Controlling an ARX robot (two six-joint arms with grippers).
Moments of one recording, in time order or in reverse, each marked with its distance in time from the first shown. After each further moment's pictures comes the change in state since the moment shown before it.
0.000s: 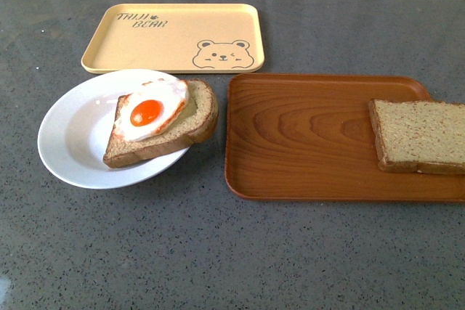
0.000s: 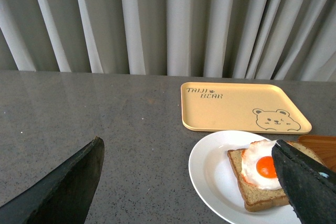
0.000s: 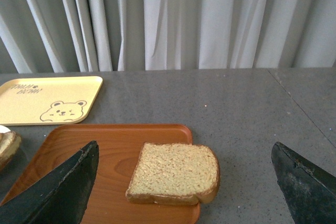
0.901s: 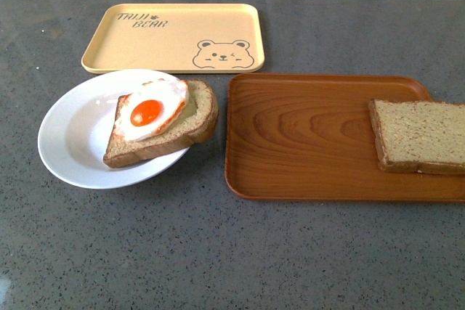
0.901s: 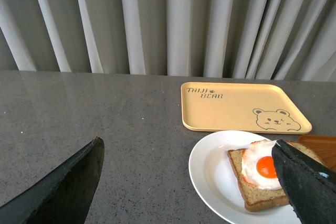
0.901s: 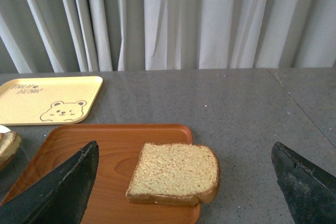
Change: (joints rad) left arm 0.000 0.000 0.000 0.000 0.000 0.000; right arm 0.000 0.000 0.000 0.000 0.000 0.000
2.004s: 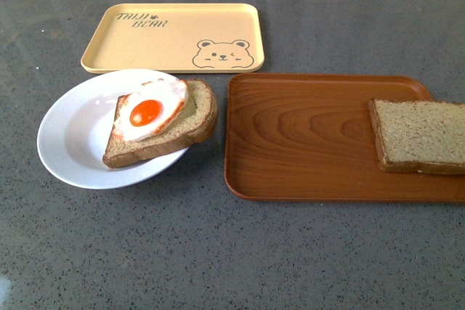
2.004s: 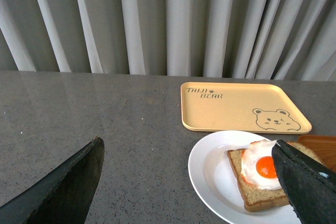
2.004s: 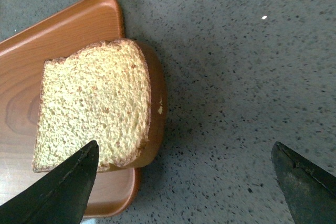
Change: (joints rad) left arm 0.000 0.000 0.000 0.000 0.000 0.000; right arm -0.456 1.733 0.586 0.350 -0.465 0.024
